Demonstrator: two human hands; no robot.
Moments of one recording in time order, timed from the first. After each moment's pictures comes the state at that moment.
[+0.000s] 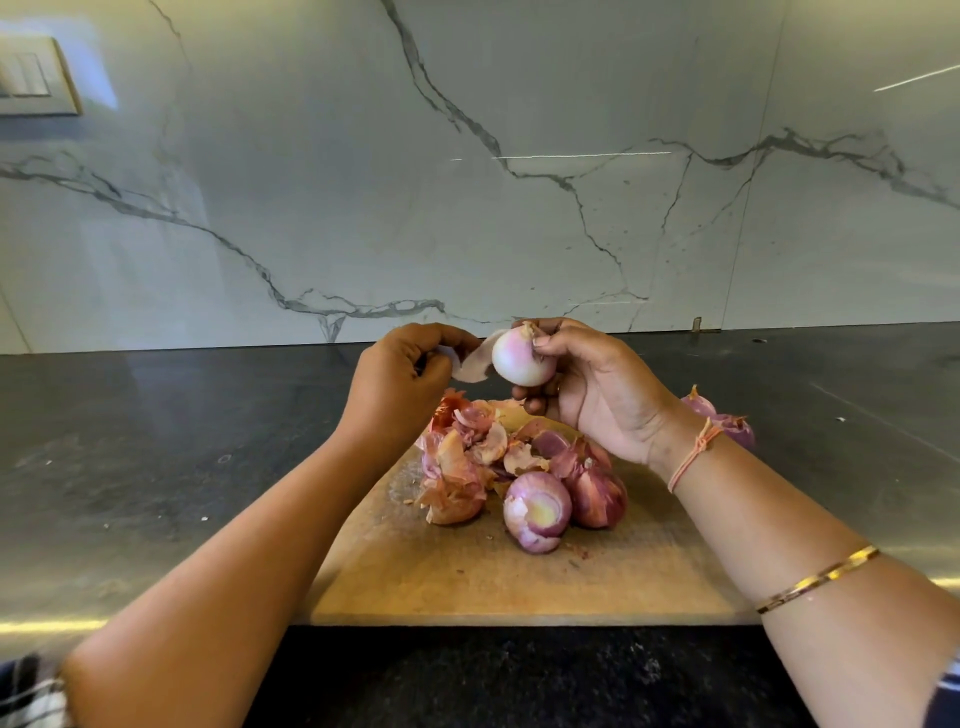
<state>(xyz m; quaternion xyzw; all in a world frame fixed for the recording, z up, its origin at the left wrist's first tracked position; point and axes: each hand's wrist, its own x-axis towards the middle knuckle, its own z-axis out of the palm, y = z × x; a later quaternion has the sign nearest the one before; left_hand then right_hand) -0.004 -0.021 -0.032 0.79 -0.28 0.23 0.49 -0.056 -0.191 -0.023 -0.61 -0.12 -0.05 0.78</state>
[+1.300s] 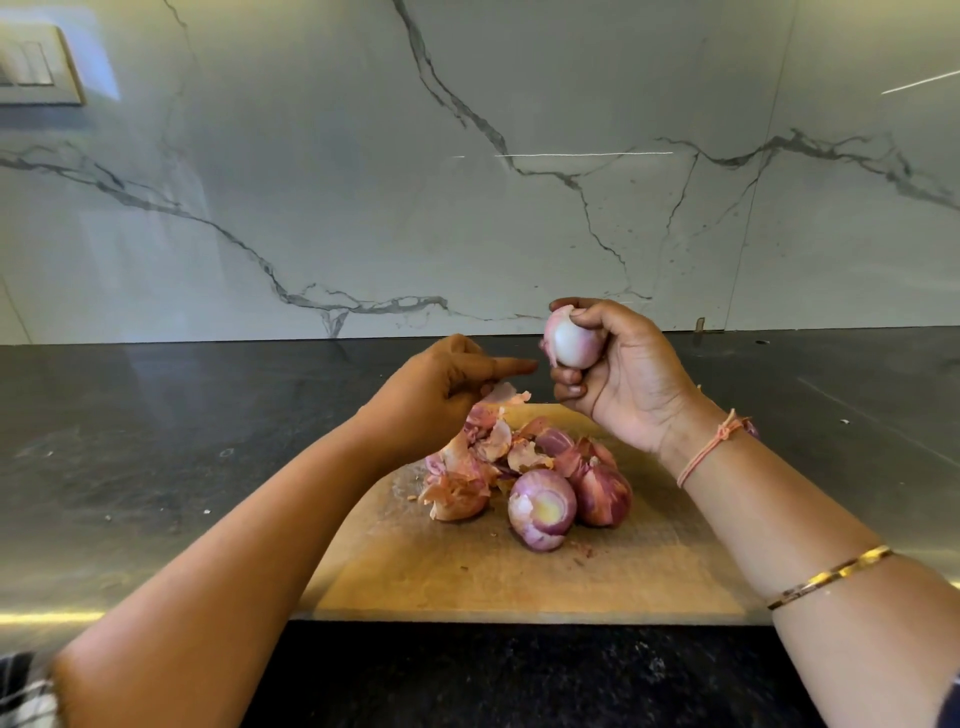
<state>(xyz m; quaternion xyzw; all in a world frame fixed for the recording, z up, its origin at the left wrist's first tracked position) -0.005 -0.021 -0.030 0.82 -0.43 0.15 0.34 -0.048 -0.198 -0.019 -0.55 -0.04 -0.10 0.83</state>
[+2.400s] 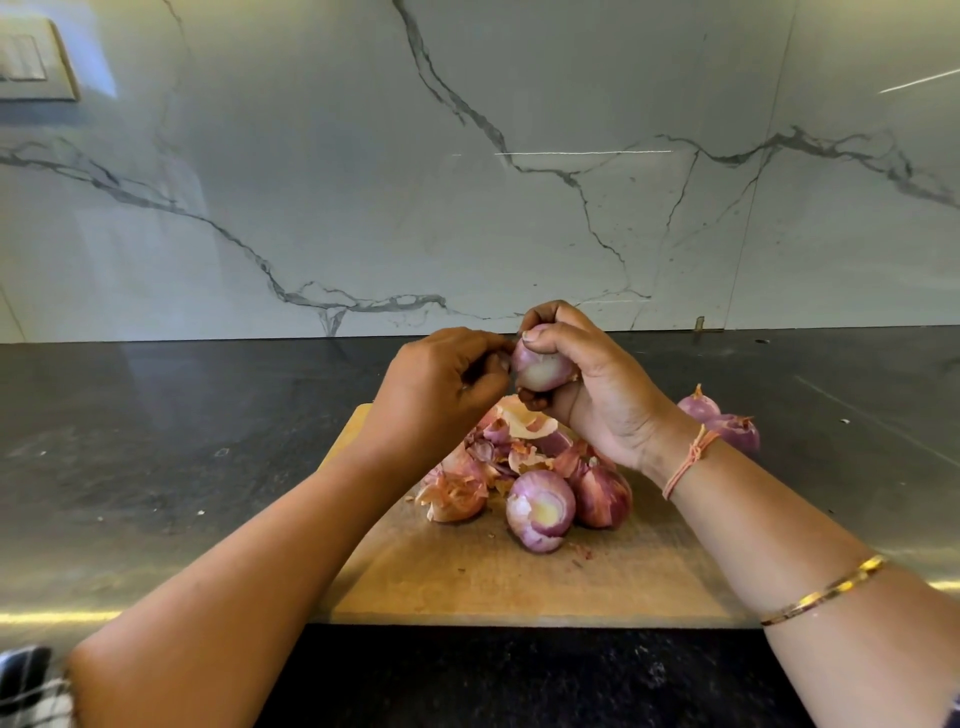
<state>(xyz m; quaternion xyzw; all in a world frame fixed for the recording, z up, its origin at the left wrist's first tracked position) -0.016 -0.034 -0.035 0.76 -0.40 0.35 0.37 -0.053 -0.183 -0.026 -0.63 -0.16 -0.10 0.75</state>
